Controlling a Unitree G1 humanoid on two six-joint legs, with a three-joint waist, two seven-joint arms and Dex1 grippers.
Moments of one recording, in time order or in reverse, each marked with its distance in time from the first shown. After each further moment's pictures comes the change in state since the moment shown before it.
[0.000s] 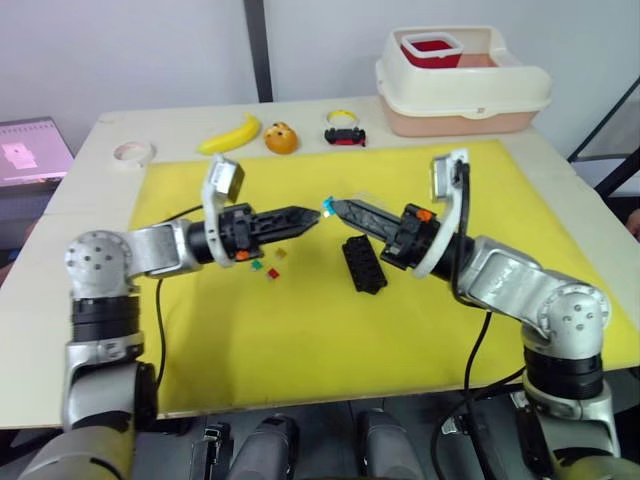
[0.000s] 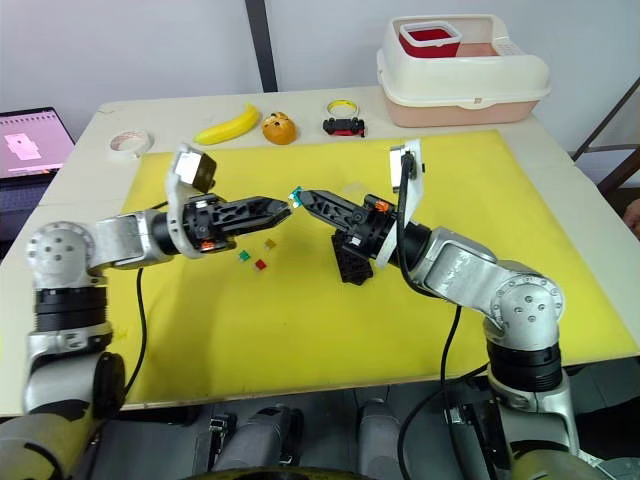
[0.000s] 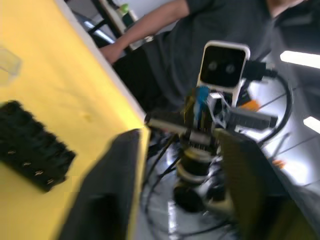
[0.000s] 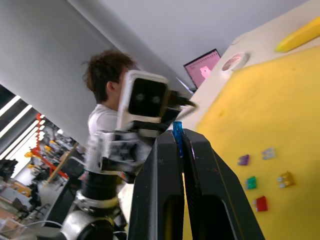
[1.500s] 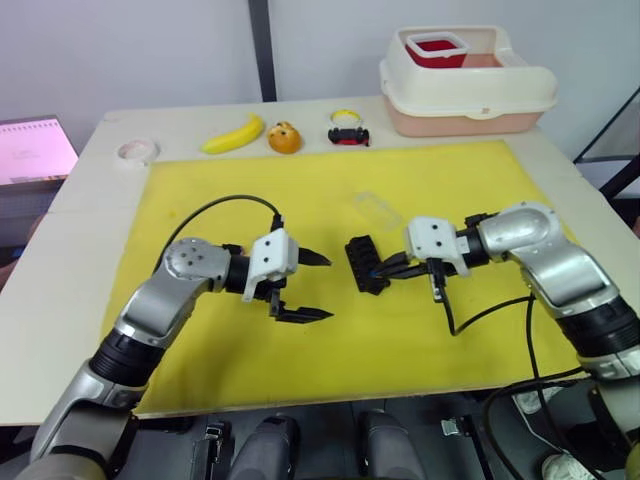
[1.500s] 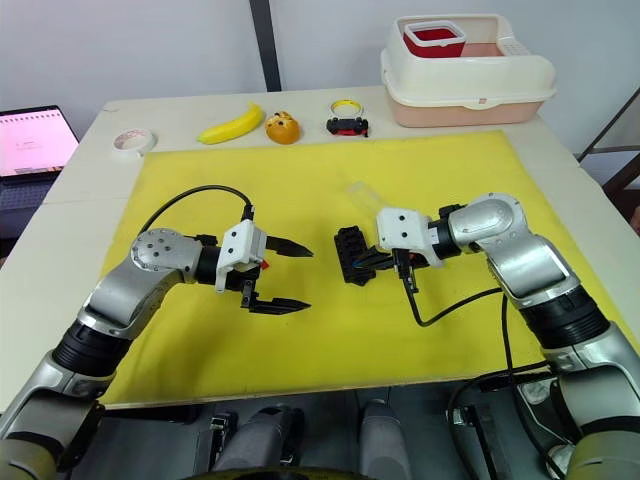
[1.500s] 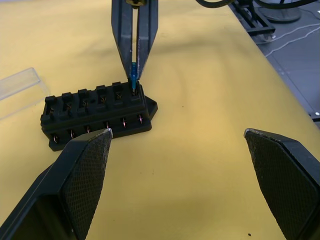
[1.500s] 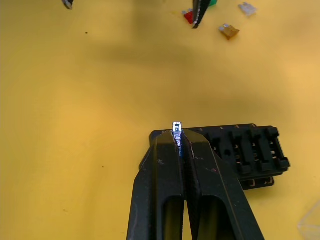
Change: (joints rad) left arm 0.133 -0.030 -0.476 -0.123 1.124 -1.034 -0.618; right arm -0.157 -0.307 0.395 0.398 -1.532 -0.689 1.422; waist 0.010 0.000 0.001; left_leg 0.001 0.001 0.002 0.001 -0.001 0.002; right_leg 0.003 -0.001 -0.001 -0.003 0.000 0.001
